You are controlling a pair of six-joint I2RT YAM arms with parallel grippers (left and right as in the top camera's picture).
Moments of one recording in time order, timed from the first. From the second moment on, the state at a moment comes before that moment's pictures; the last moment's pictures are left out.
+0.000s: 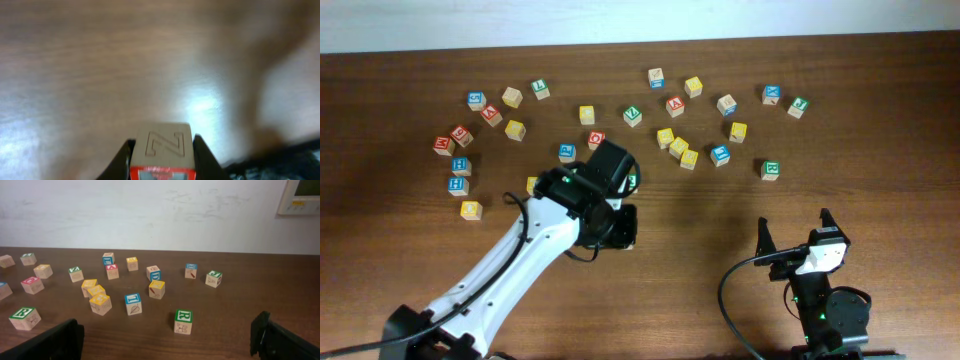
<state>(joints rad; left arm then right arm) -0.56 1.55 1.22 -1.06 0.20 -0.50 0.06 0.01 0.01 -0.08 -0.02 0.02</state>
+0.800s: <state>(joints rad) -0.49 1.79 1.08 -0.68 -0.19 -0.59 0.06 0.01 0.01 -0.08 -0.02 0.02</state>
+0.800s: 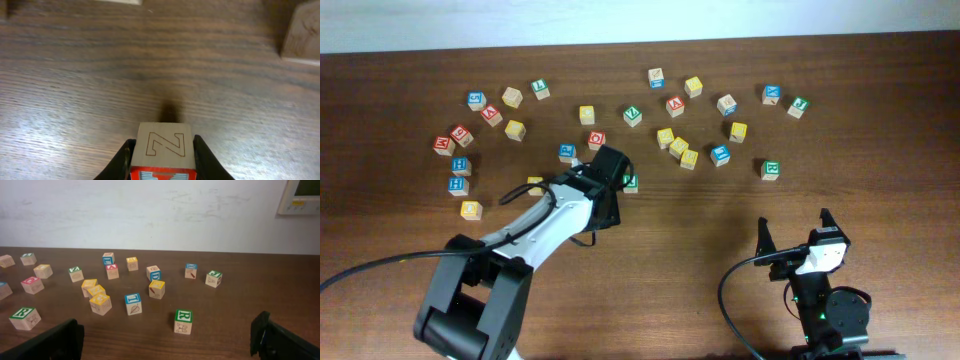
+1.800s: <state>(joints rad) -0.48 1.79 1.08 -0.67 -0.13 -0.52 0.06 0.01 0.01 -0.08 -0.02 0.02</state>
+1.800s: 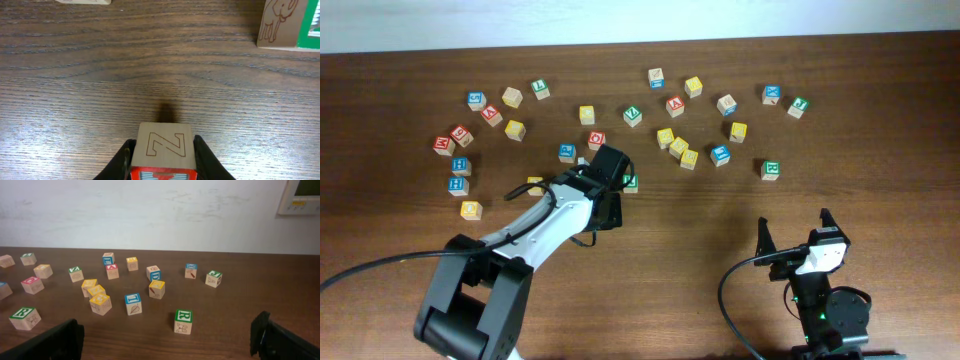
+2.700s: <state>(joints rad) -0.48 1.79 1.08 -0.92 0.02 -0.52 0.06 0.01 0.01 -0.08 -0.02 0.02</state>
